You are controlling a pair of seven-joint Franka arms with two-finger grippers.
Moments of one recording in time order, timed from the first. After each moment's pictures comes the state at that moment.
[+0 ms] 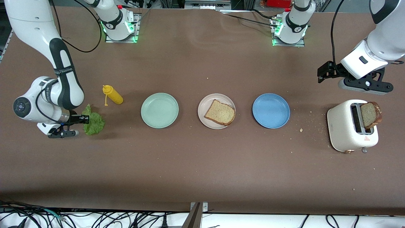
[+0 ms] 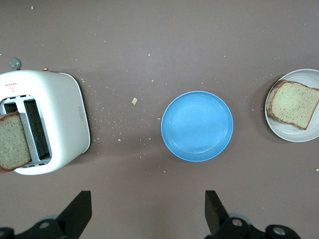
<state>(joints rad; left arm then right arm) 0.01 0.00 -0.14 -1.69 0.02 1.62 0.04 0.14 0.56 -0.30 -1.87 0.24 2.26 -0.39</state>
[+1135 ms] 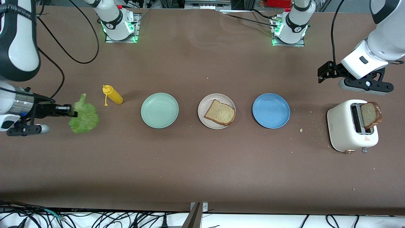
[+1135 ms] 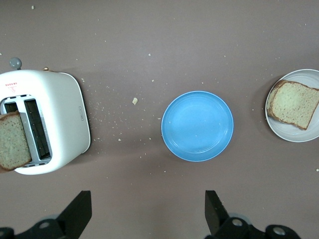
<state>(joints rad) 0.02 0.00 -0.14 -1.69 0.02 1.62 0.04 0.14 0.37 -0.14 -1.41 0.31 1.66 -0.02</state>
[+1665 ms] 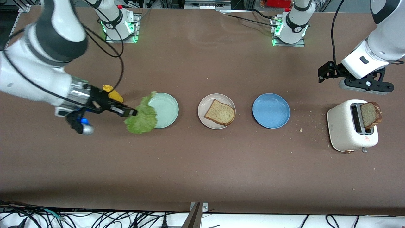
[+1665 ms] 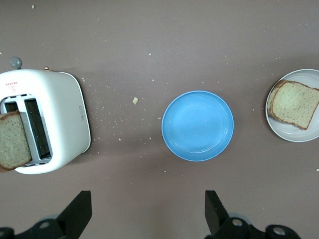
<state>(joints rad) 0.02 0.00 -0.14 -1.69 0.02 1.62 0.04 0.36 0.38 -0.06 -1.40 0.61 1.92 0.74</state>
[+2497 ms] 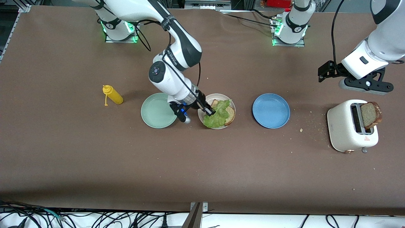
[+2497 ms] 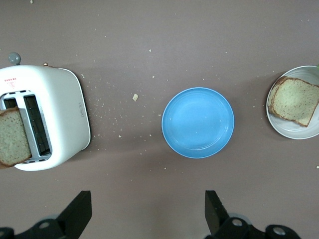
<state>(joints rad) 0.02 0.00 -0.14 -1.69 0.02 1.61 0.04 0.73 0.65 0.02 -1.54 0.59 2.57 1.17</state>
